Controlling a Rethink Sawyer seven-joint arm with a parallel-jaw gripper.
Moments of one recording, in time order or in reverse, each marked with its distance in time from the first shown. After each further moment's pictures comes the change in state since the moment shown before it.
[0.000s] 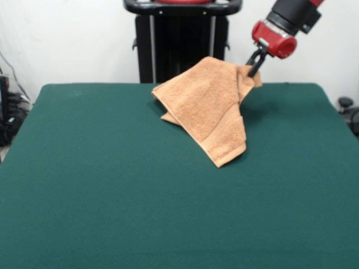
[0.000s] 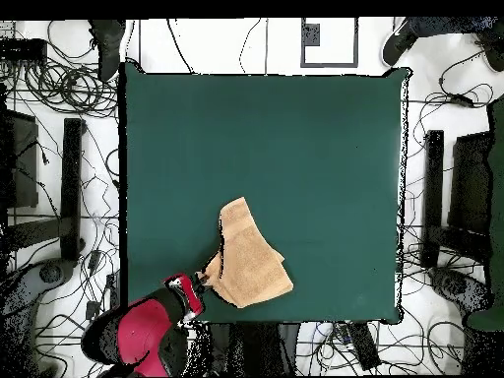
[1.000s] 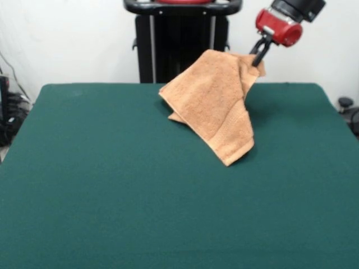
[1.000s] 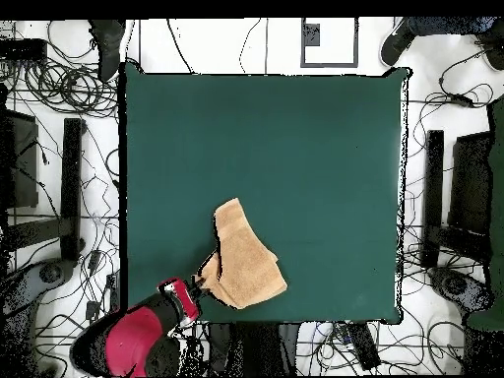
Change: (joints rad) arm 0.068 -0.027 -0.062 -0.002 -0.032 0.038 0.000
